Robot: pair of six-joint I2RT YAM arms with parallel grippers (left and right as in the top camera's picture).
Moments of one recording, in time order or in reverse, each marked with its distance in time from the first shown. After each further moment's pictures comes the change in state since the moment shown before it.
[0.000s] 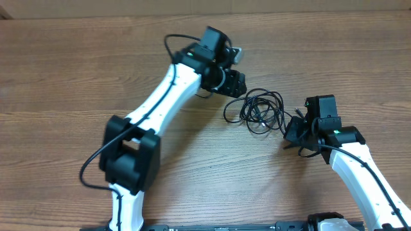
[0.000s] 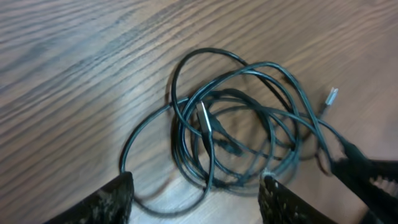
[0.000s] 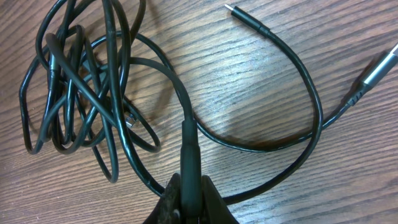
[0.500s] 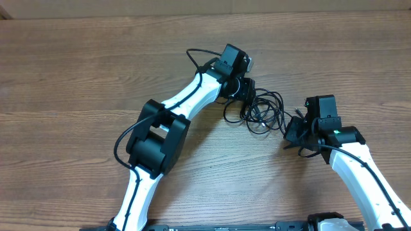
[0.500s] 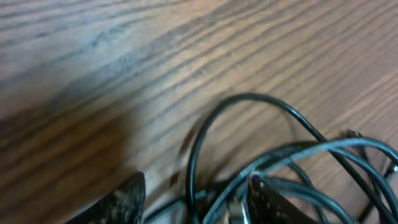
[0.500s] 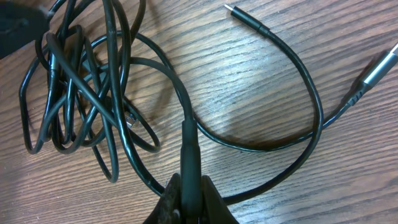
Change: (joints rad) left arm -0.067 0.230 0.000 0.302 -0.065 -0.151; right arm 0.000 0.000 0.000 -0.001 0.000 0.001
